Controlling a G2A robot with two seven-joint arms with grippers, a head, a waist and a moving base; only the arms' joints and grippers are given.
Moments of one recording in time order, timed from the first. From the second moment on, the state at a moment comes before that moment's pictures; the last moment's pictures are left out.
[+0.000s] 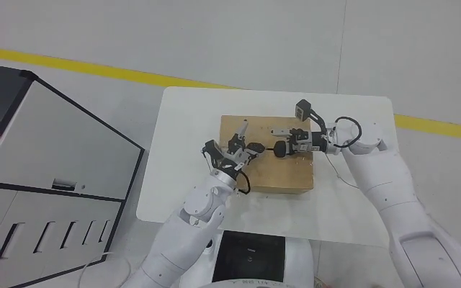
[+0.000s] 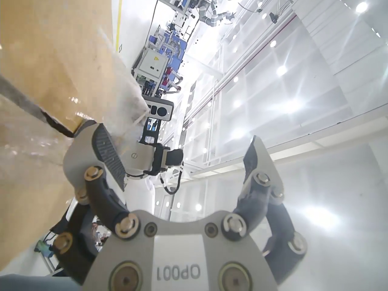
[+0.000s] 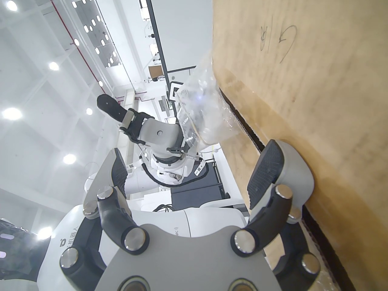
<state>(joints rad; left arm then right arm) 1.48 -1.44 -1.03 -1.65 -0.51 -0.13 -0.04 -0.85 -1.18 1.06 -0.98 0.40 -0.12 1.34</state>
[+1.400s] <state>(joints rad) 1.43 -1.47 -0.93 -1.61 -0.46 -0.06 -0.10 -0.99 -1.12 1.17 -1.07 0.41 -0.08 1.23</state>
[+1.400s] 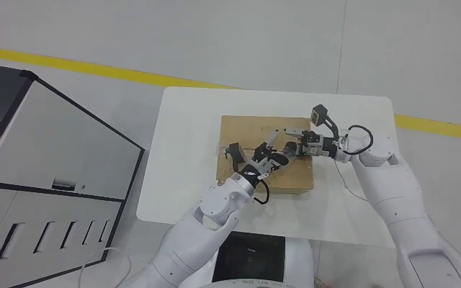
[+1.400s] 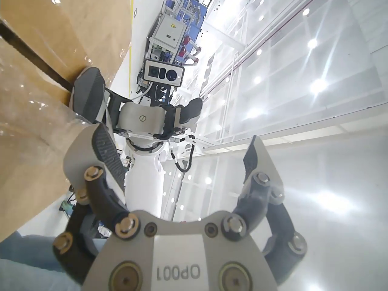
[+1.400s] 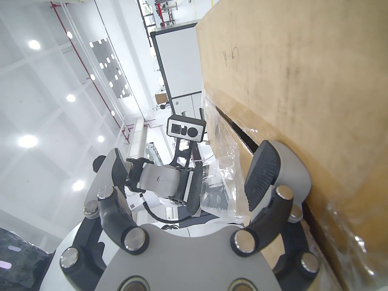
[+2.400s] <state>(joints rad) 1.41 -1.49 -0.88 -1.57 -0.47 -0.07 -0.11 -1.11 -1.08 1.25 -1.23 0.41 0.00 1.27</state>
